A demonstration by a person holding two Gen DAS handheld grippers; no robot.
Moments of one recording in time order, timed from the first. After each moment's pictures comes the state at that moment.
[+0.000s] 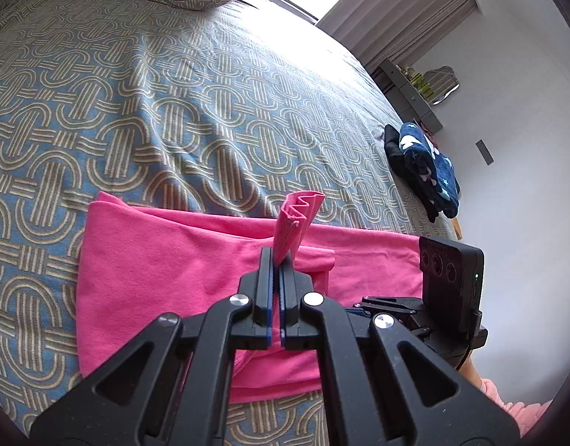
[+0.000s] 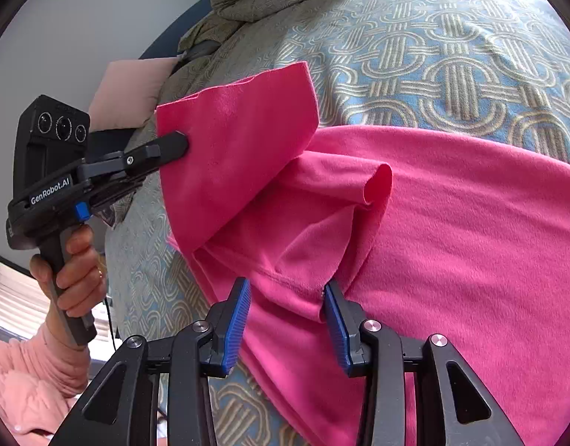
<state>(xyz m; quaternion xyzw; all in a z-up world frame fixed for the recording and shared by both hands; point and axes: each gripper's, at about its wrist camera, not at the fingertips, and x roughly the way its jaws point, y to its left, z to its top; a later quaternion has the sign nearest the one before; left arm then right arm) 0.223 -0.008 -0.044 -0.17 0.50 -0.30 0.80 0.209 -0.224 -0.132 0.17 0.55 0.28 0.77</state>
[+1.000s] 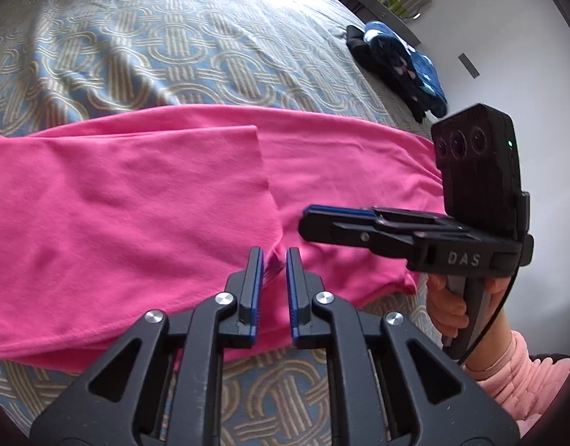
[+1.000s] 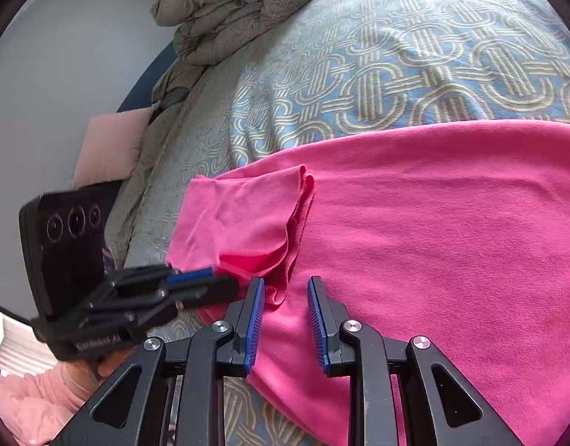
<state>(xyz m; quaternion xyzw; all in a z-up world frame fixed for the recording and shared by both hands) 0.166 -0.101 -0.078 -0.06 0.56 -0.39 0.73 0.179 -0.285 -0.124 0.26 0.52 0.21 0.79</state>
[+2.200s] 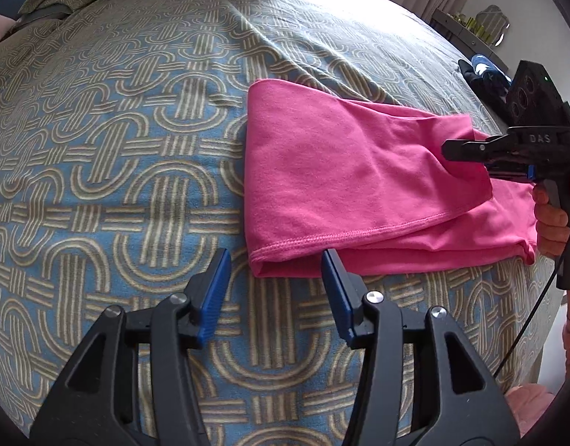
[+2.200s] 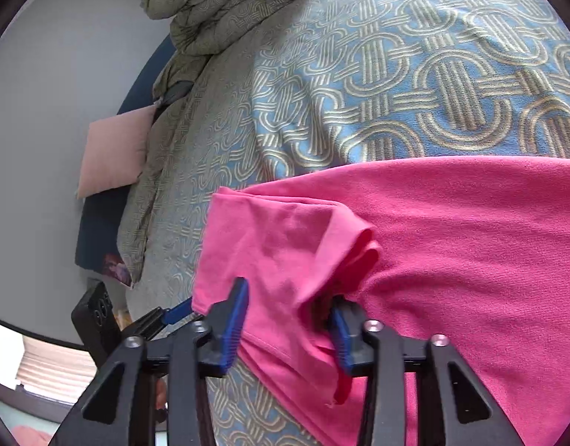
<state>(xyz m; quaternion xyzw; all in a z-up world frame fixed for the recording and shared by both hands) 0.151 0.060 -0.099 0.01 0.52 -0.18 0.83 0.241 -0.215 -0.123 0.28 0.56 0.21 0.75</state>
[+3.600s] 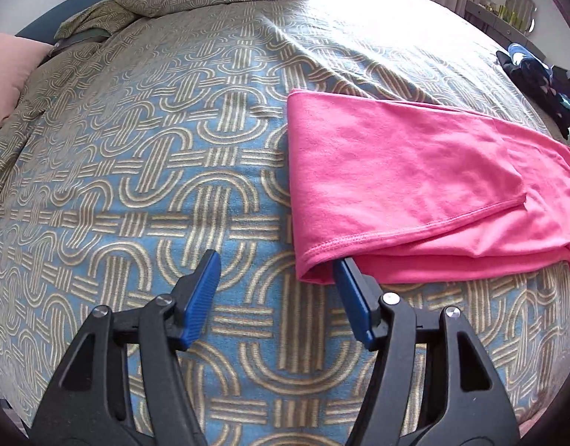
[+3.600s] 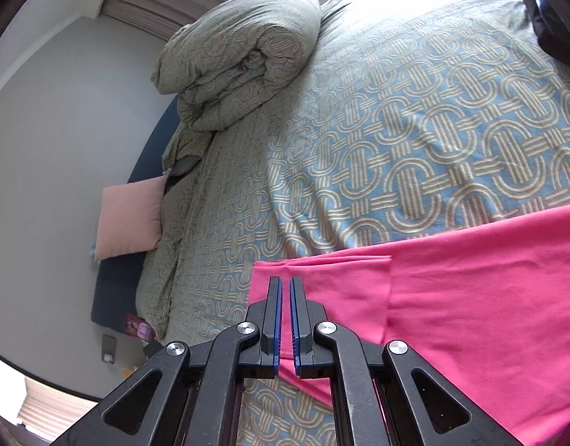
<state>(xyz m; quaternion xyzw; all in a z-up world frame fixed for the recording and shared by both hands) 0.146 0.047 -0.095 0.07 0.50 -0.08 0.86 0.207 -0.276 -0.032 0.34 0.46 0.15 0.80</state>
